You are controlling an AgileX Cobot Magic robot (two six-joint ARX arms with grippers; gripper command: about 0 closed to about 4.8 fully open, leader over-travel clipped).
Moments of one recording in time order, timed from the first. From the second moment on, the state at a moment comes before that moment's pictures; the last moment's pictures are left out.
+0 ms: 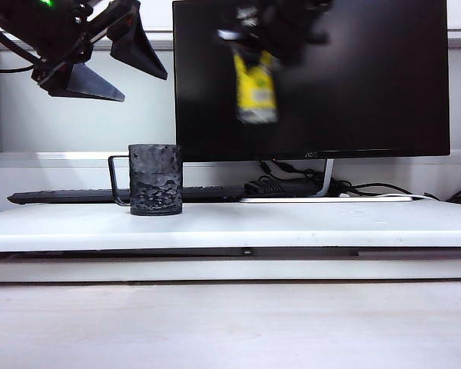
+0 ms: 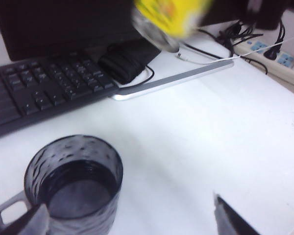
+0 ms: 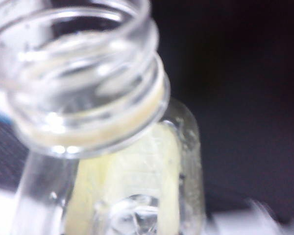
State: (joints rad) left arm -0.33 1.34 0.92 0.11 0.34 -0.04; right arm 0.51 1.82 1.54 0.13 0.21 -0.05
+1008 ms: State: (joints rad) left arm -0.43 1.28 0.92 0.09 0.38 -0.03; right arm 0.40 1.74 1.18 0.04 0.27 0.23
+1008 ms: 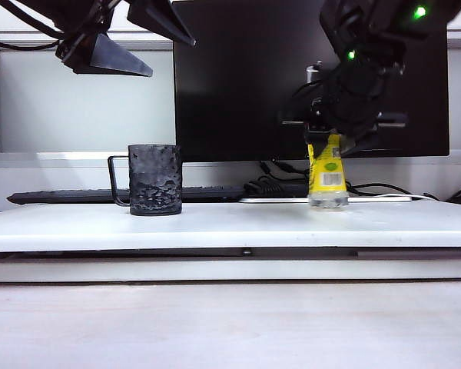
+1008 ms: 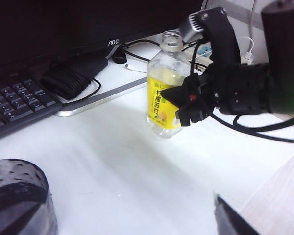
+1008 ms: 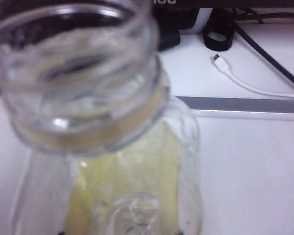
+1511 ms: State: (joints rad) left arm -0.44 1.28 0.92 0.07 0.38 -0.03; right arm 0.42 1.73 1.12 0.13 0.26 0.27
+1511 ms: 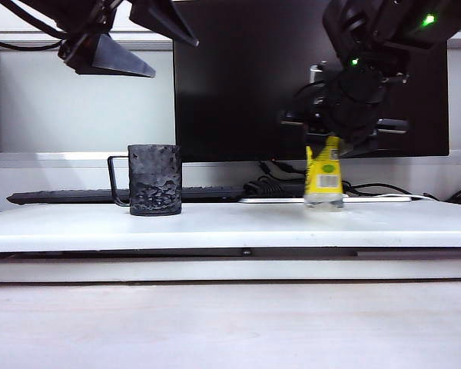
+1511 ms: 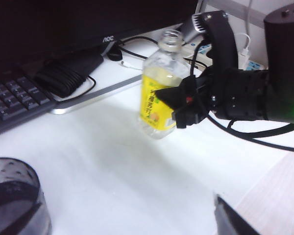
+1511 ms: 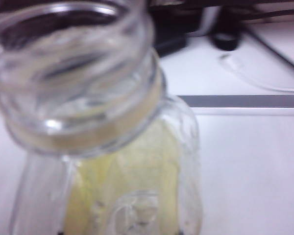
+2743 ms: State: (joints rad) left arm -0.44 1.28 0.92 0.02 0.38 -0.03; right arm 0.42 1.73 1.11 0.02 0.19 0.21
